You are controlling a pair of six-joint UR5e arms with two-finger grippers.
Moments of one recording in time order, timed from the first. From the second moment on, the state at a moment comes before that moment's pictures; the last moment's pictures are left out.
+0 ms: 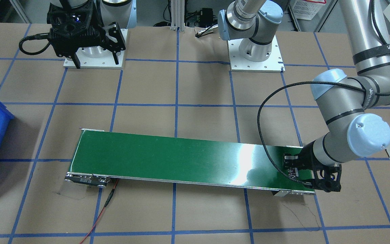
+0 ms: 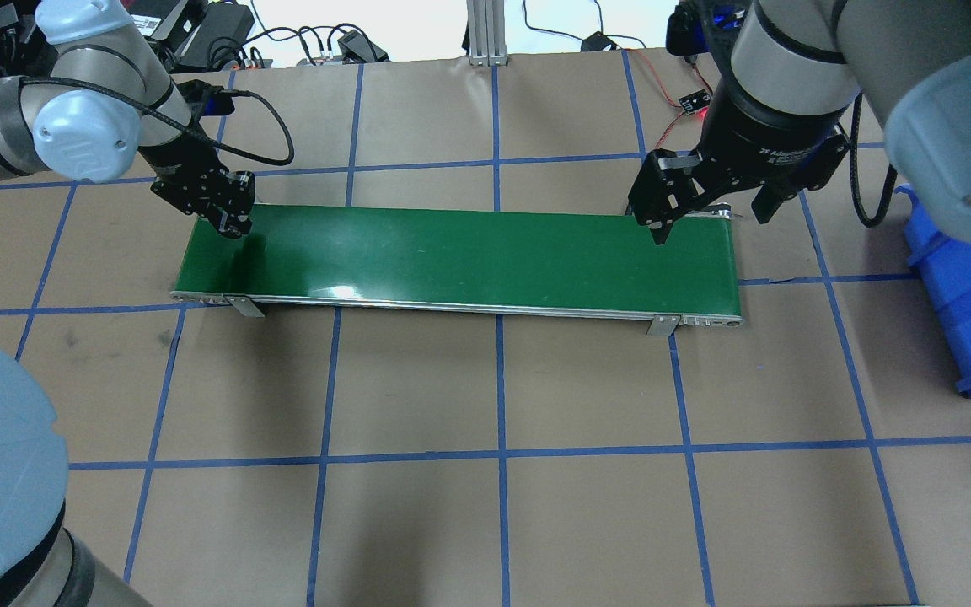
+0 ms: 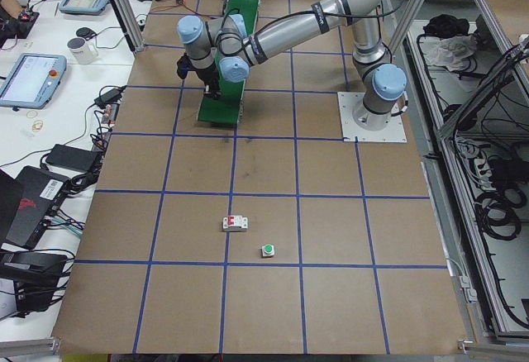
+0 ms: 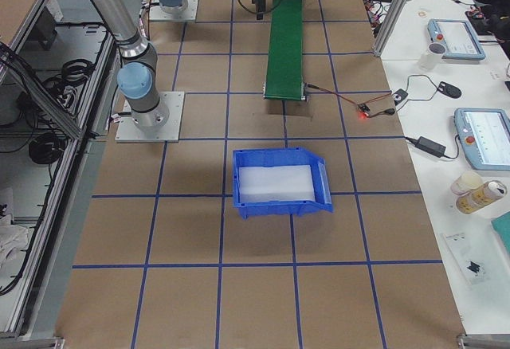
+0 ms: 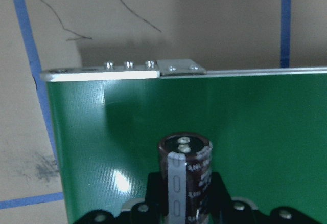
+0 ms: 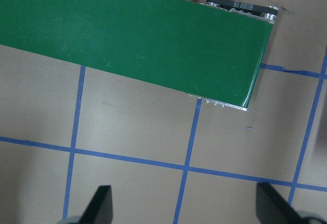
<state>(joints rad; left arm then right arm) -1.36 -2.02 -1.54 -1.29 1.55 0.31 1.68 -1.66 1.59 -1.52 -1.57 -0.06</state>
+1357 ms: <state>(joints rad) -1.46 -1.82 -1.58 -1.45 1.51 0.18 1.67 -1.49 1.60 -1.59 -1.57 -0.05</state>
